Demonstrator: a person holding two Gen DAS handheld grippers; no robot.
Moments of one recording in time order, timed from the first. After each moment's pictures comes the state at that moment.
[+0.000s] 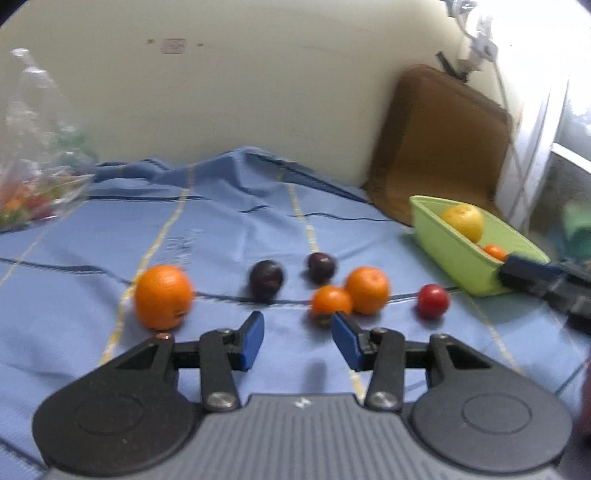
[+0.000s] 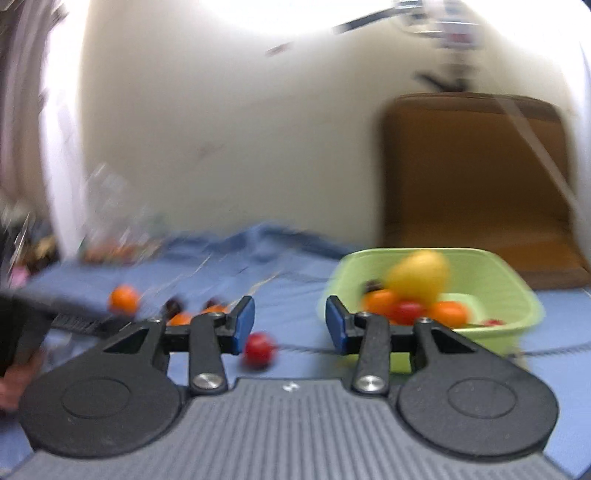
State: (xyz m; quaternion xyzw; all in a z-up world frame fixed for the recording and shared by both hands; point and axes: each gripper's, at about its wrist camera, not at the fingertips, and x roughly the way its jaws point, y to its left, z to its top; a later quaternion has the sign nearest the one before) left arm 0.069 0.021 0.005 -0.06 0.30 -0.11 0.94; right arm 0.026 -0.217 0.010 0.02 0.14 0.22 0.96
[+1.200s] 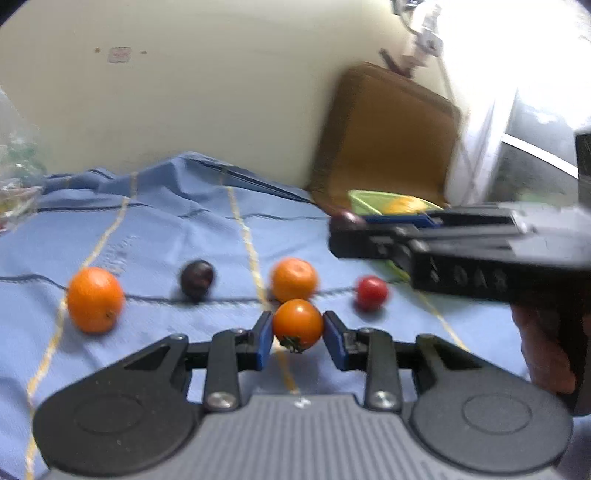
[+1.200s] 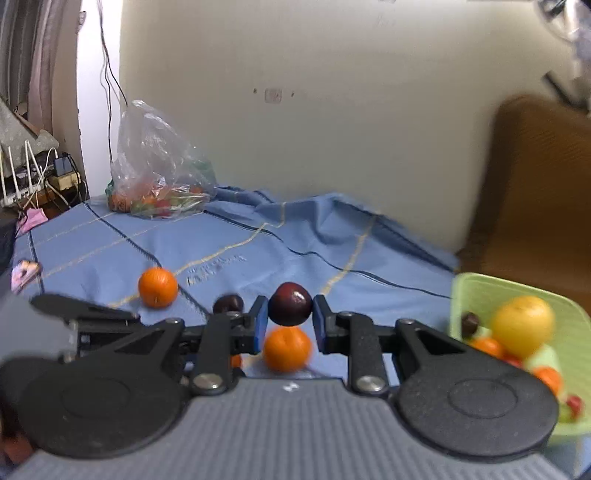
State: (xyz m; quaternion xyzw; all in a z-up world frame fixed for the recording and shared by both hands) left arm 0.049 -0.009 -0.001 -0.05 0.28 -0.19 0.94; right arm 0.069 -0.153 0.030 -0.06 0.20 0.27 0.94
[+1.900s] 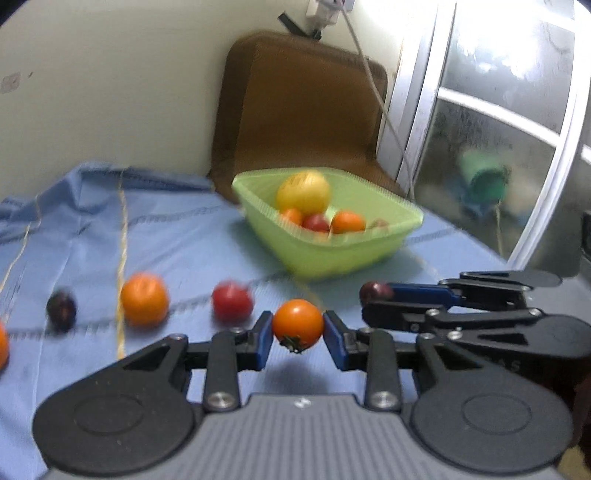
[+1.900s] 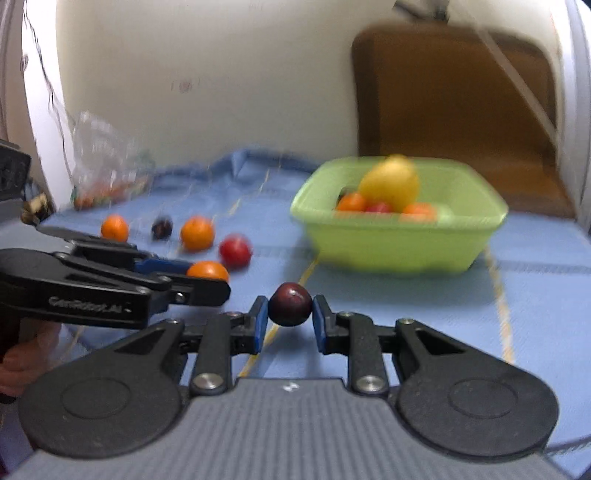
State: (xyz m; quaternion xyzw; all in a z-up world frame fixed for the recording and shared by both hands) left arm 0.060 -0.102 0.023 0.00 0.31 -0.26 0.91; right arm 0.013 -0.257 -0.010 0.04 0.23 0.19 0.95
